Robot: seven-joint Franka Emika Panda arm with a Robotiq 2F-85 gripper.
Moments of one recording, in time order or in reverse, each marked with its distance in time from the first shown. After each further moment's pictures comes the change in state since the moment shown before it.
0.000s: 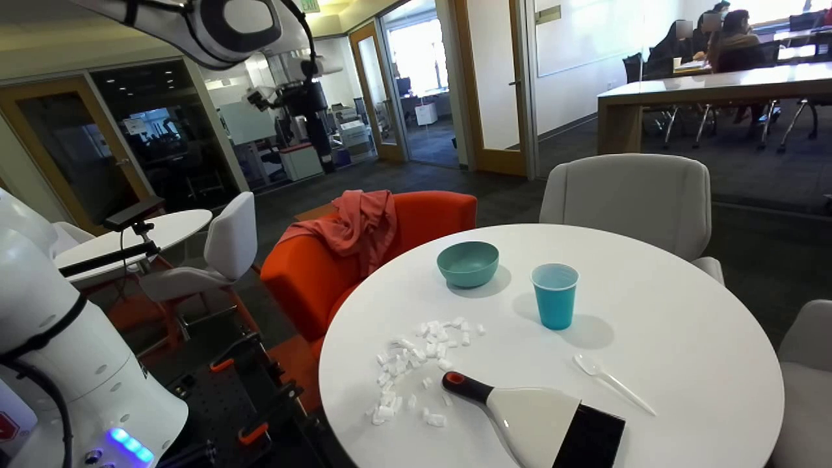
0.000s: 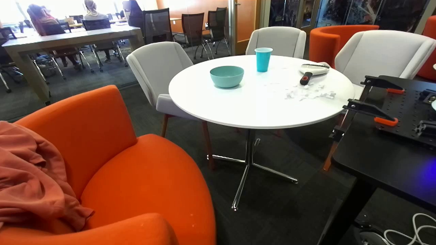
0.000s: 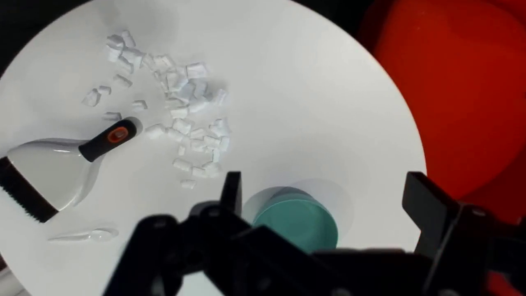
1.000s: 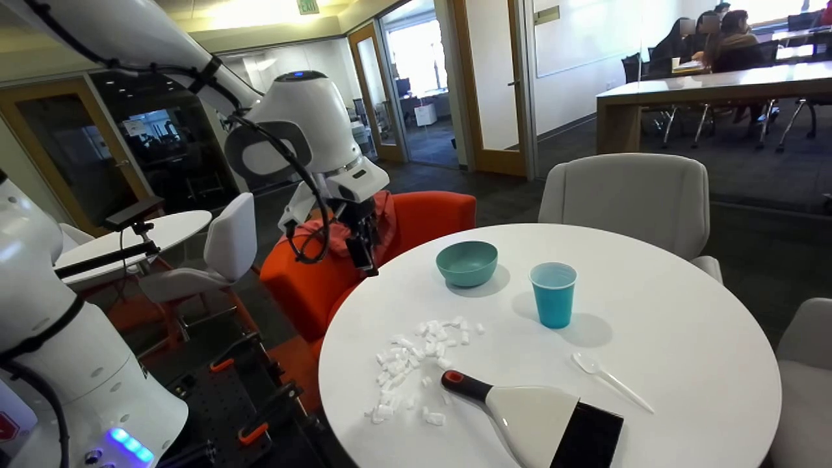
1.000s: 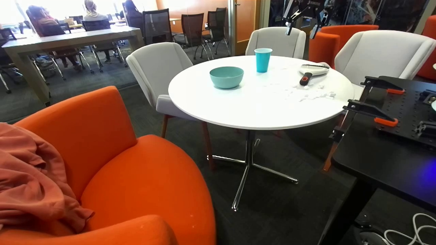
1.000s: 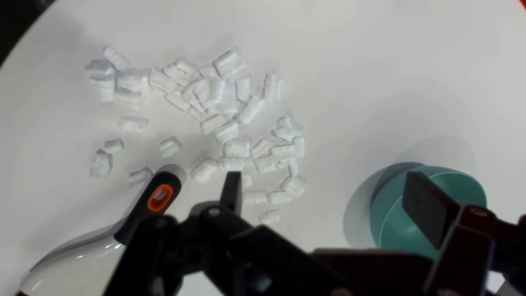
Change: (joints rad) arm -0.081 0.186 -0.229 -0.329 0.288 0.607 -0.202
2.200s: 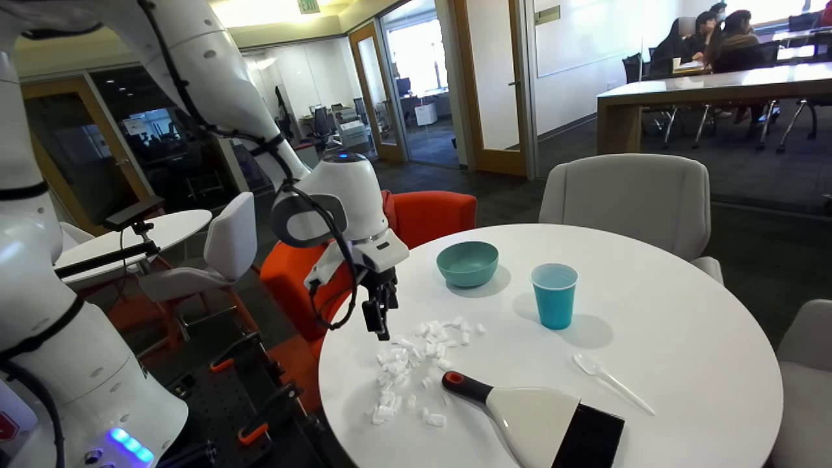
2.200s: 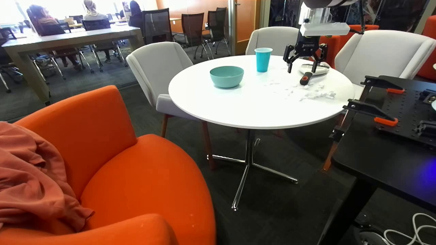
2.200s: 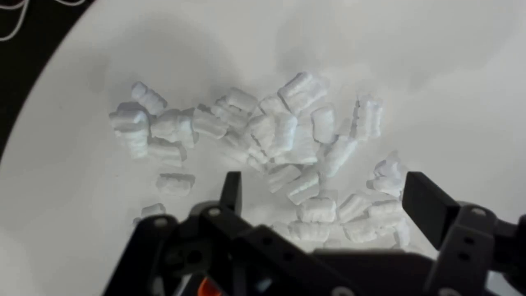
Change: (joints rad) arm -0.003 0.406 0.001 0.086 -0.060 0.184 0.148
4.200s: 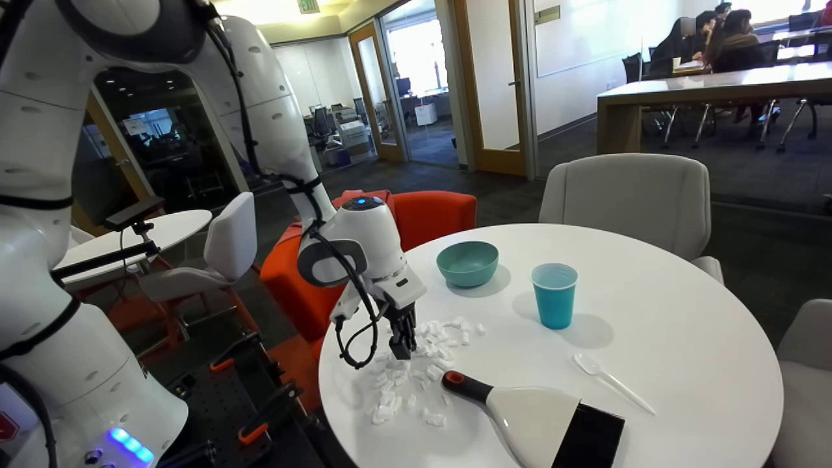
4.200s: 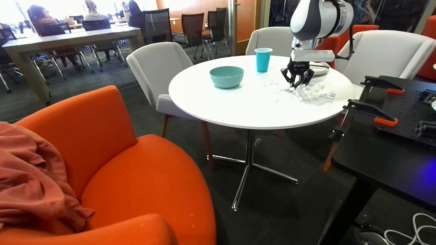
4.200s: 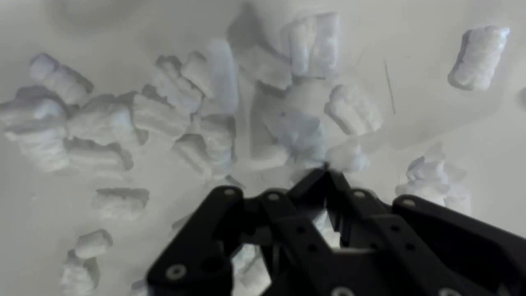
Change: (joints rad) arm -0.110 0.275 0.108 0.129 0.037 0.216 -0.014
